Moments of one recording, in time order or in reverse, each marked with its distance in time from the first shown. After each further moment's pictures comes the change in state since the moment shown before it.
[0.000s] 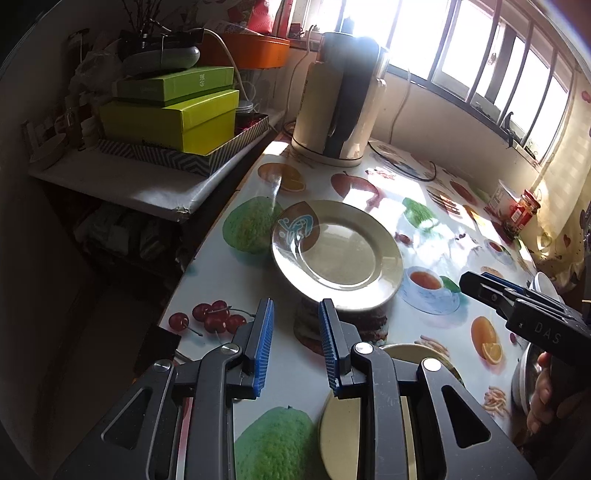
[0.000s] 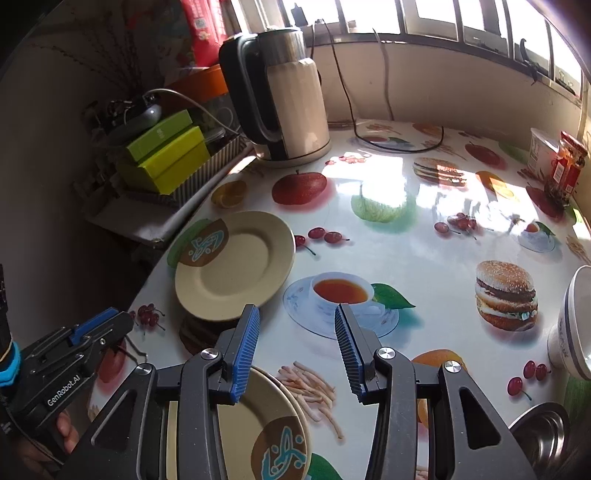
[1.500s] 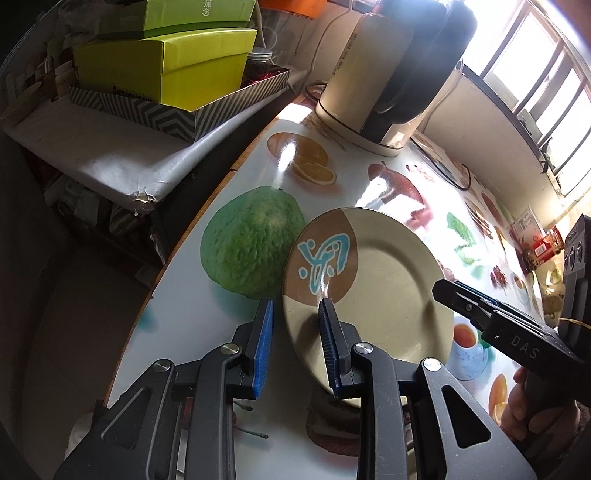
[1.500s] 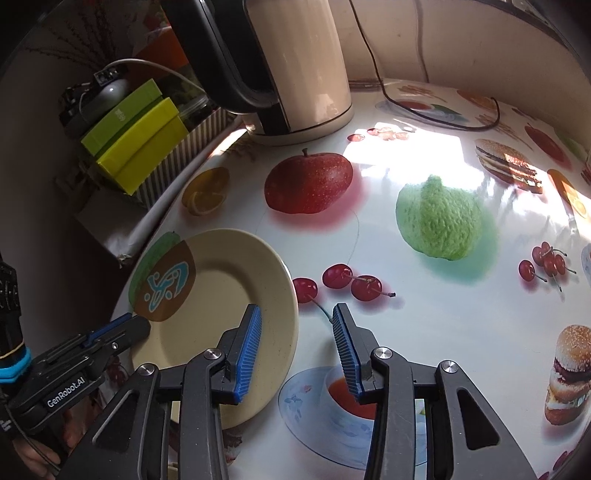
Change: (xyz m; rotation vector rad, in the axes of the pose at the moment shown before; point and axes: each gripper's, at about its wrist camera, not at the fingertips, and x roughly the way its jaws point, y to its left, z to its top) left arm 0.098 0.026 0.042 -0.136 0.150 -0.061; right arm 0.118 -0.007 0.055 0.022 0.148 0.065
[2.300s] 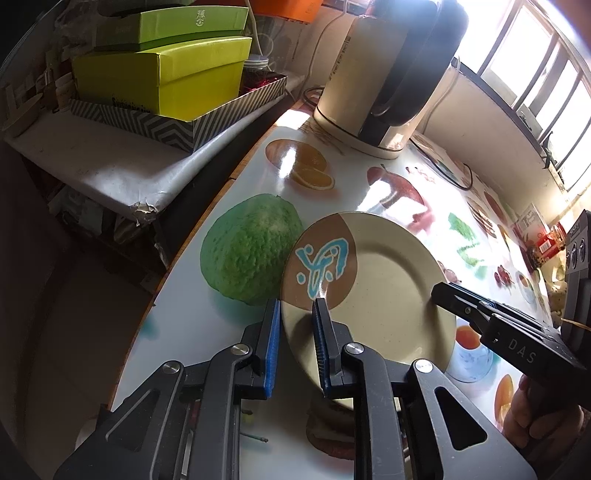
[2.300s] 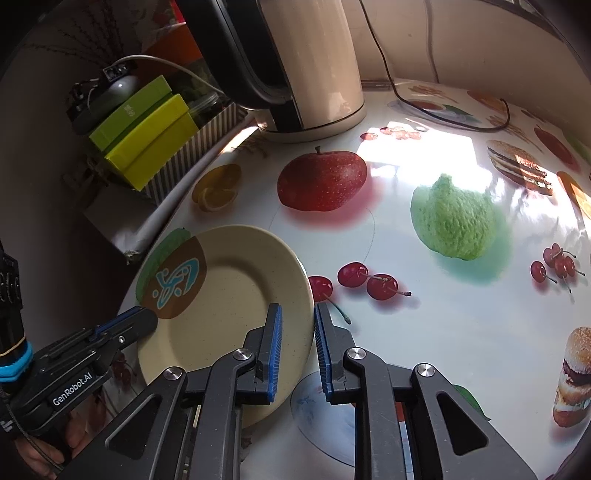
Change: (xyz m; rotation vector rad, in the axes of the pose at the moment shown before) left arm -0.001 -0.006 0.000 0.025 -0.022 0.028; right arm 0.003 0.005 -0.002 -0.013 0.000 0.033
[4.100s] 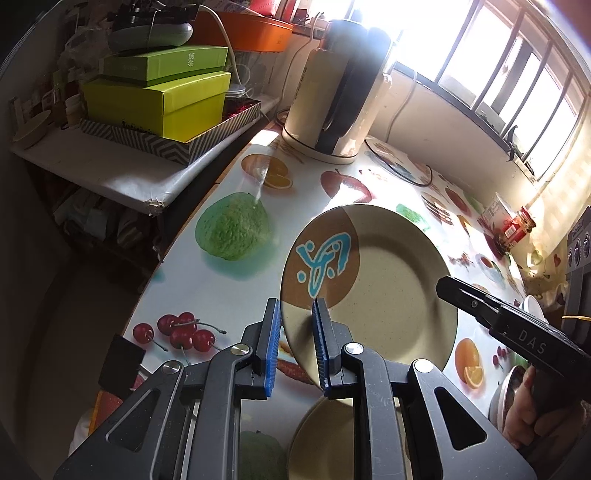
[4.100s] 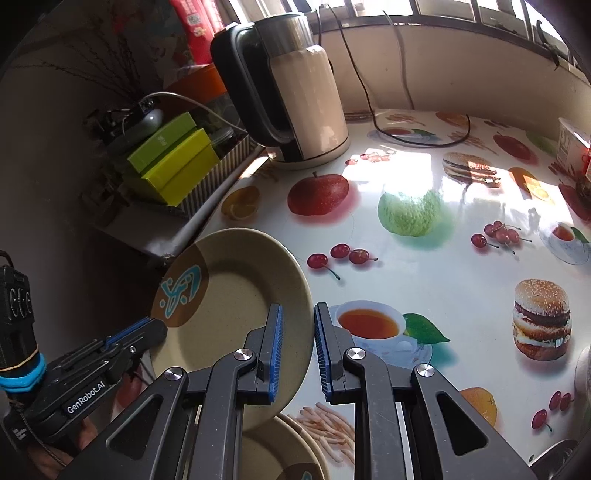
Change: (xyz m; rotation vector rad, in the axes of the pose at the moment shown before) left arm -0.071 -0.024 -0.040 0.041 -0.069 -0.045; right arm -0.090 0.010 -0.044 0.031 -0.111 0.003
